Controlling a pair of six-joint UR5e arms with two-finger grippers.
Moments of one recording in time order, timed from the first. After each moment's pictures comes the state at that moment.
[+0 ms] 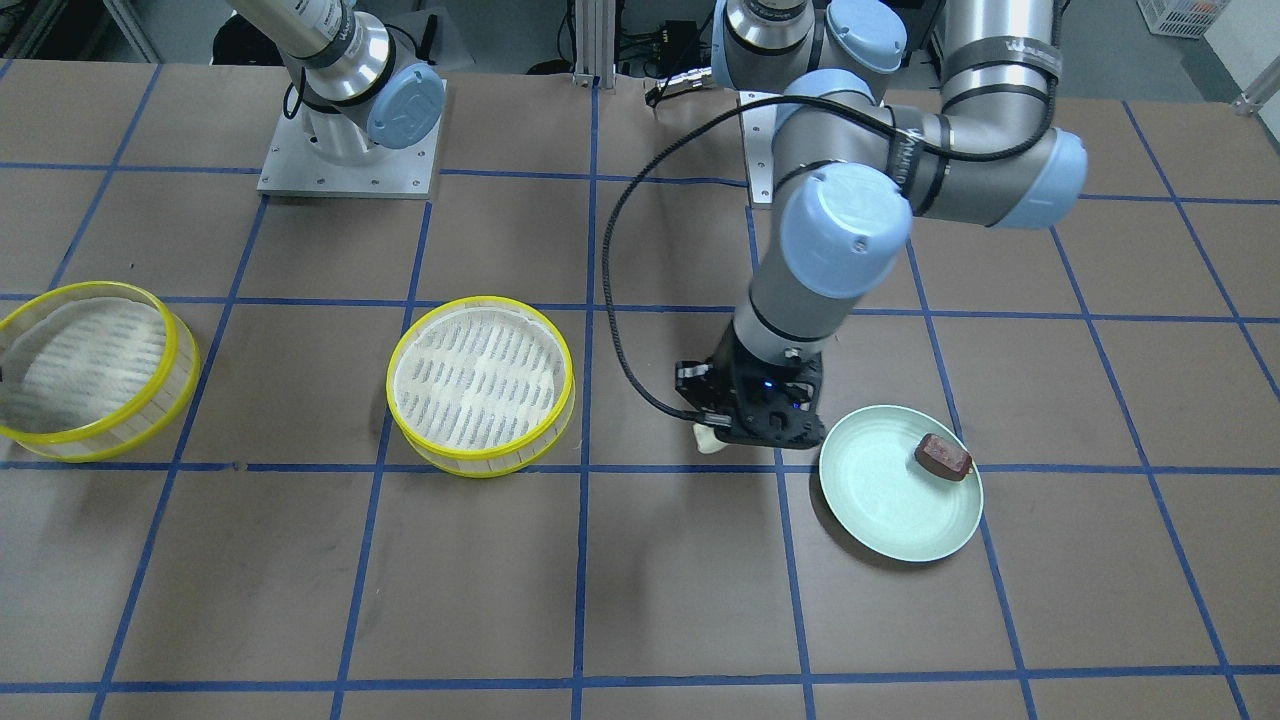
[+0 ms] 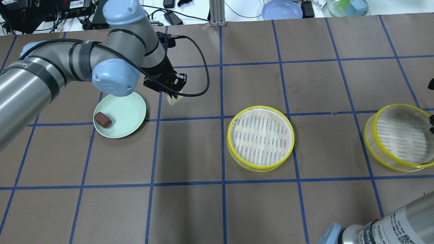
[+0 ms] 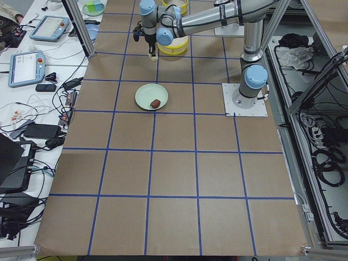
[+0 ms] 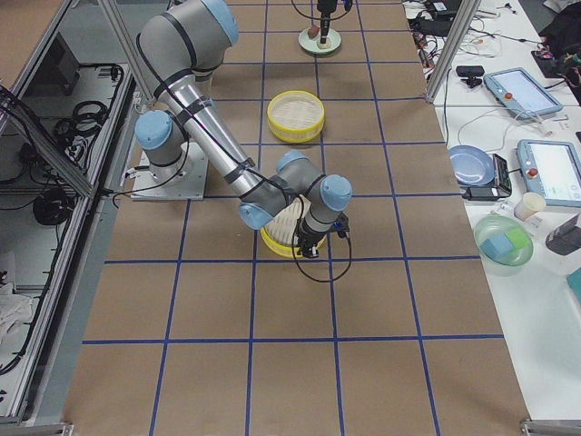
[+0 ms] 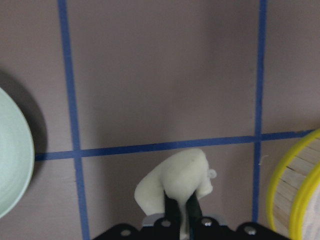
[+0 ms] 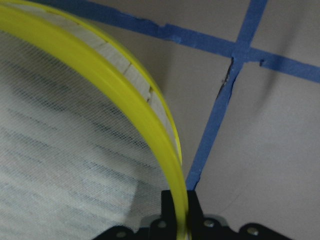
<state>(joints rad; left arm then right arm) -1.76 -1.86 -1.66 -1.20 1.47 -0.13 0.80 -1.13 1.75 -2.07 -1.78 -1.02</state>
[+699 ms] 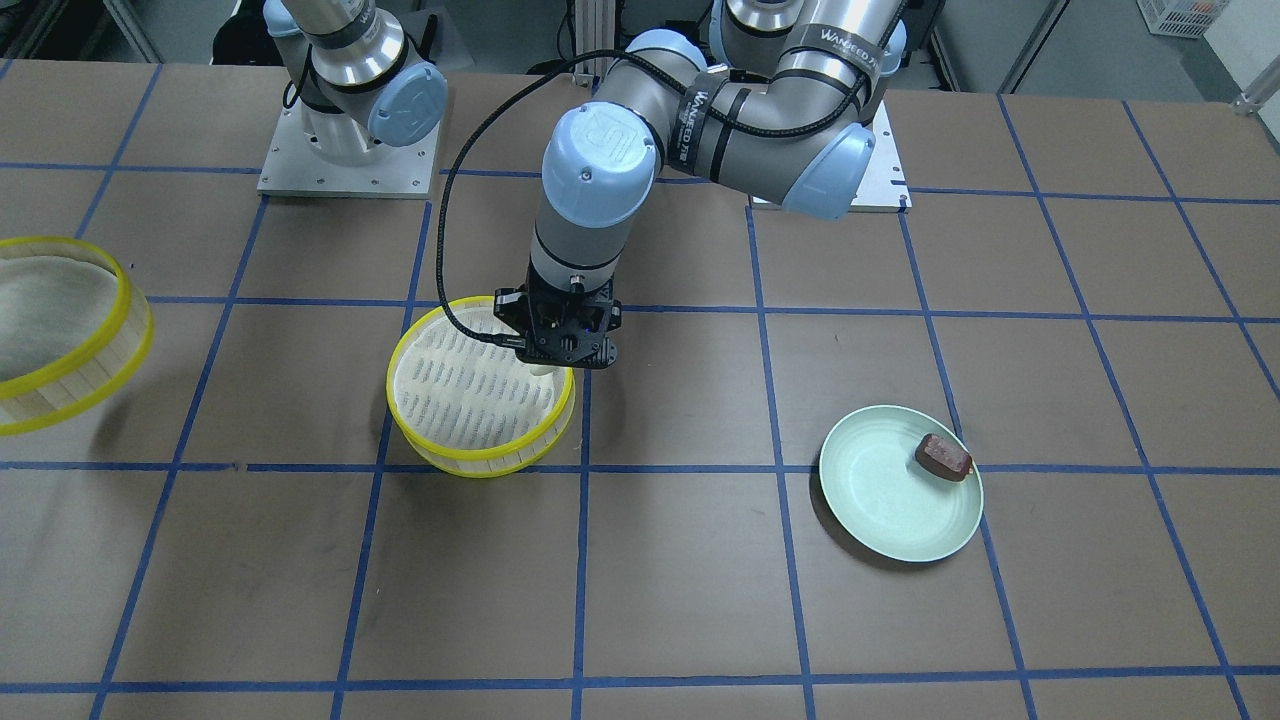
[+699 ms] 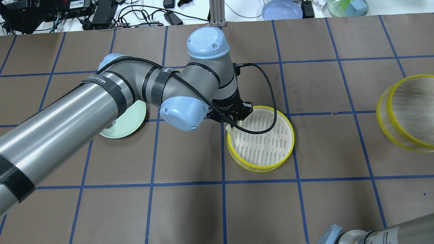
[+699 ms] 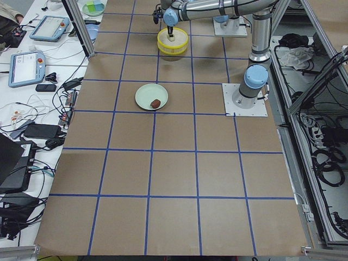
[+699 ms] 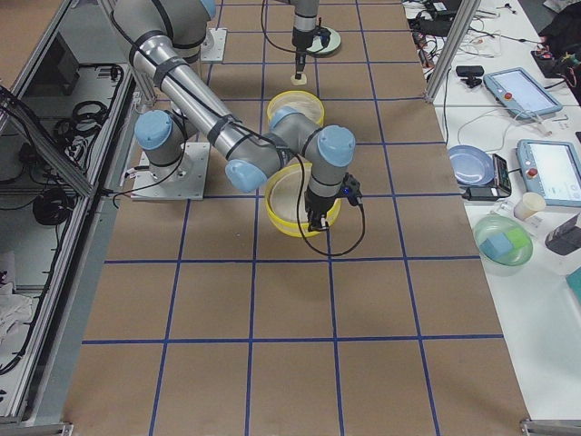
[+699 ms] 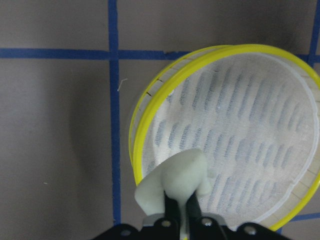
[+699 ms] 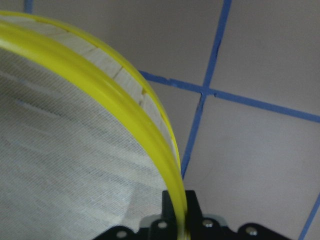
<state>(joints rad) -2.00 -1.92 -1.67 -1.17 1.34 -0.46 0.86 -1.35 1.63 -1.85 -1.69 -0.96</state>
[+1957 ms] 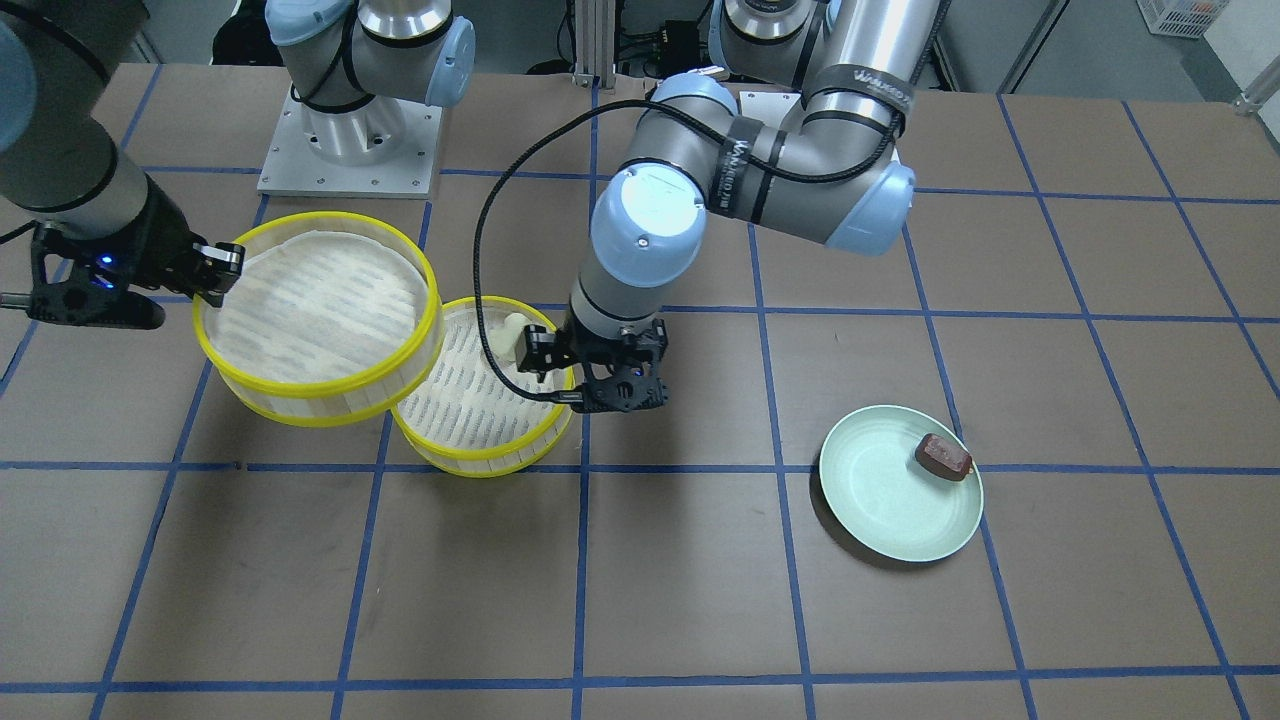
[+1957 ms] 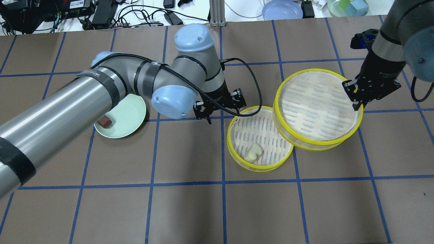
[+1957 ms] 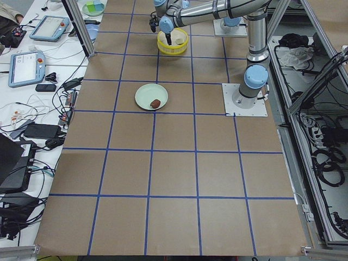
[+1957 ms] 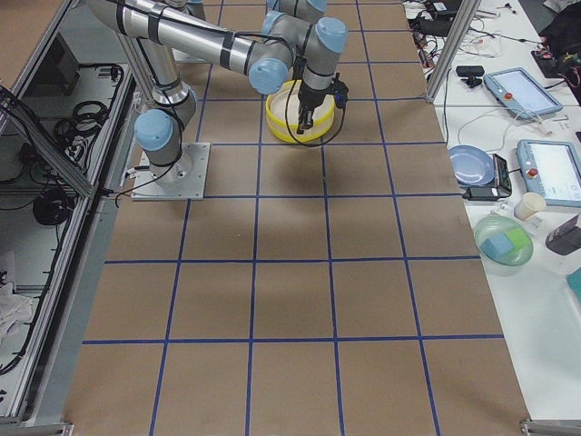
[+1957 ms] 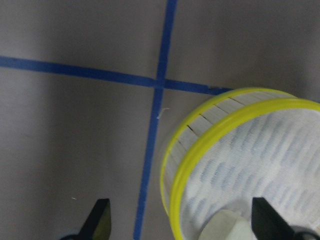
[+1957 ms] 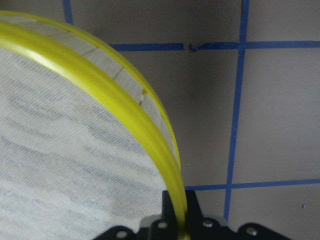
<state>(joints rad) -1.89 -1.92 -1.64 -1.20 1.39 -0.46 1.38 -1.53 1.75 -1.62 -1.66 -0.15</state>
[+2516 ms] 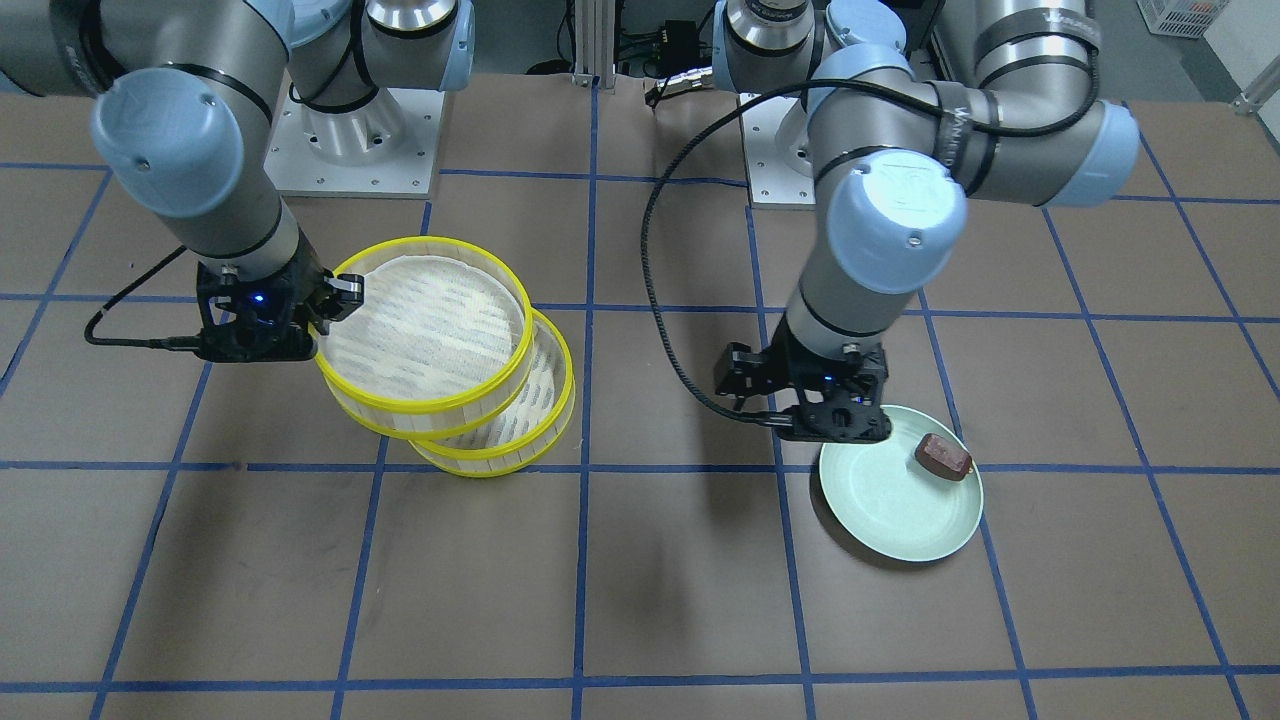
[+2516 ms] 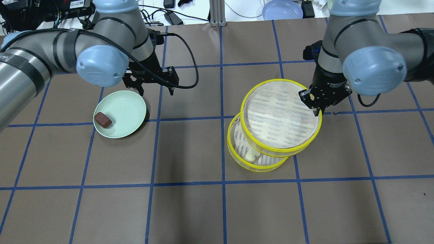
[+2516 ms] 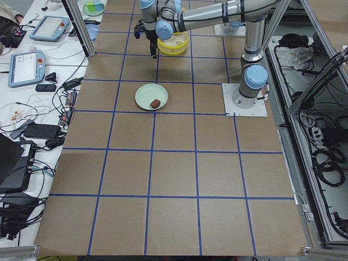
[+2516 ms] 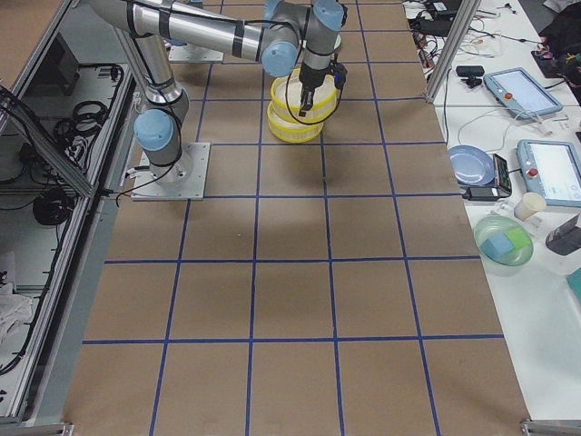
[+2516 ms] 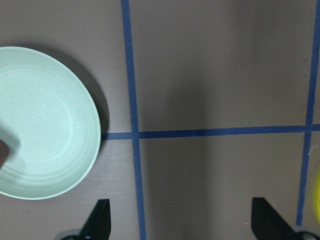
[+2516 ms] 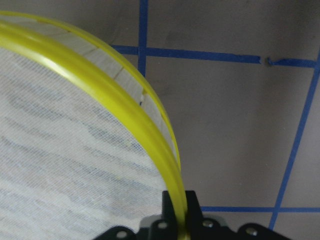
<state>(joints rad) -1.62 -1.83 -1.62 -1.33 1.57 0.00 1.55 -1.46 1.80 -1.73 -1.66 -0.12</state>
